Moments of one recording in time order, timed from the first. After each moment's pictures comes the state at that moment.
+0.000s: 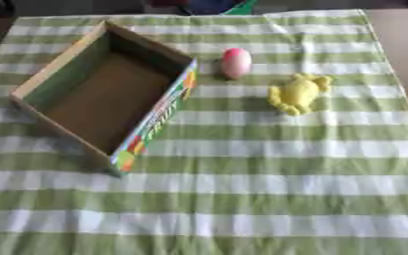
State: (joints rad) left arm -0.05 0.33 0.47 -1.96 0.25 -0.30 0.16; right arm -0.42 -0.76 -0.10 -1.98 -0.26 -0.31 0.11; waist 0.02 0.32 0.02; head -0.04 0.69
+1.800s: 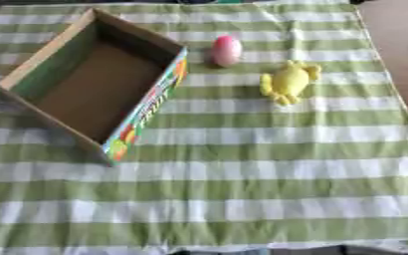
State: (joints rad) left arm -0.05 0.32 0.46 -1.96 0.25 -0.28 0.14; right arm -0.67 -1.09 0.21 -1.79 0.15 -0.73 0.42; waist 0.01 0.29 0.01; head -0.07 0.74
